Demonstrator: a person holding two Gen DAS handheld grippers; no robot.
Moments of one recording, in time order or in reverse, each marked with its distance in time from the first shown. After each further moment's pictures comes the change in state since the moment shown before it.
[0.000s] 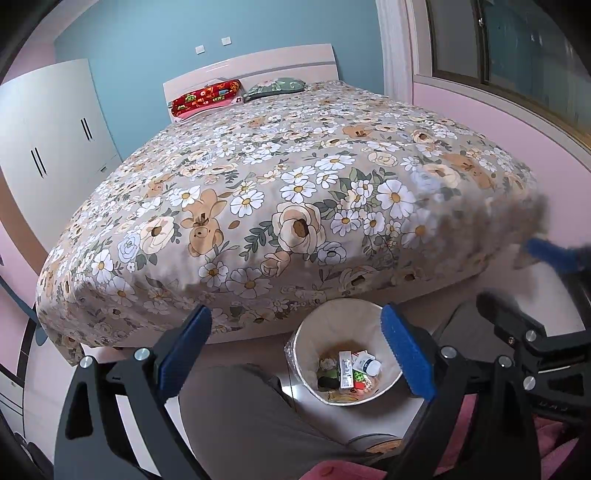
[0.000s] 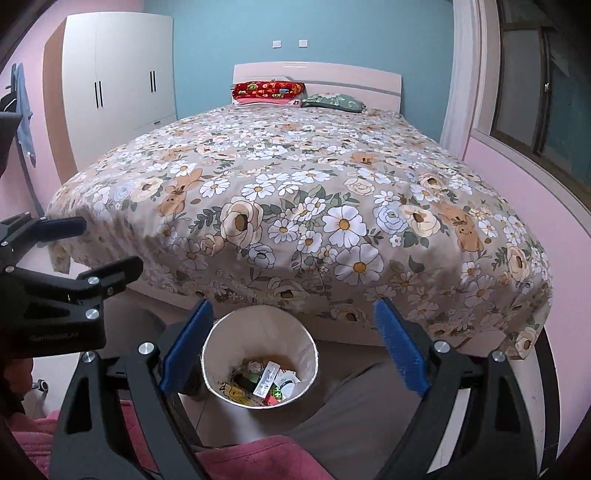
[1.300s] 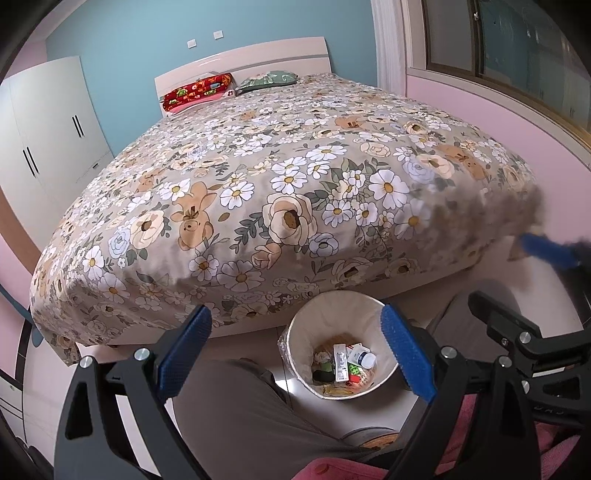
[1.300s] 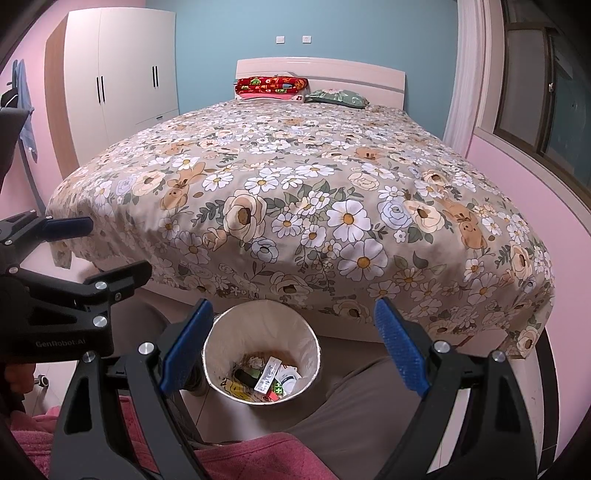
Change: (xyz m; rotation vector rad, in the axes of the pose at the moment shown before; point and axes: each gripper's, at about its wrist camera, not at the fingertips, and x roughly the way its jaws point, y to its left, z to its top) left arm 0.006 -0.008 -0.003 0.014 0.029 -0.023; right arm 0.005 0.003 -0.003 -0.005 0.018 0.006
